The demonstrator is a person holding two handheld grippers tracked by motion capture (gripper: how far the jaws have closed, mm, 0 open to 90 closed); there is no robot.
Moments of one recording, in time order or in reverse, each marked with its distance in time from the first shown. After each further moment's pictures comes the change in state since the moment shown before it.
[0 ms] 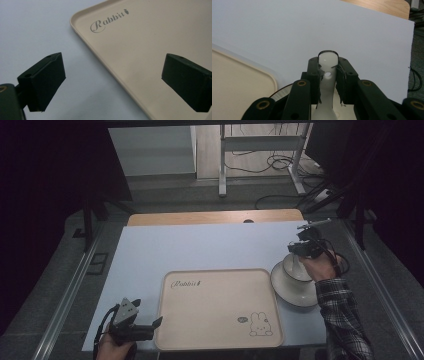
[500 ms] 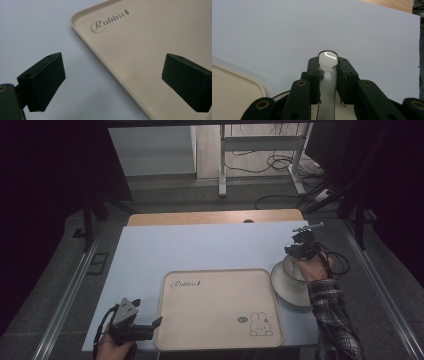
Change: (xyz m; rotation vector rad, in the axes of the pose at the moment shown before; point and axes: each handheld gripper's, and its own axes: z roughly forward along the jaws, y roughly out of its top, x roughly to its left) left arm 0.001 0.000 0.000 -0.003 -0.002 -0.008; right arm 0.001 -0.008 0.031 -0.003 -0.032 0.023
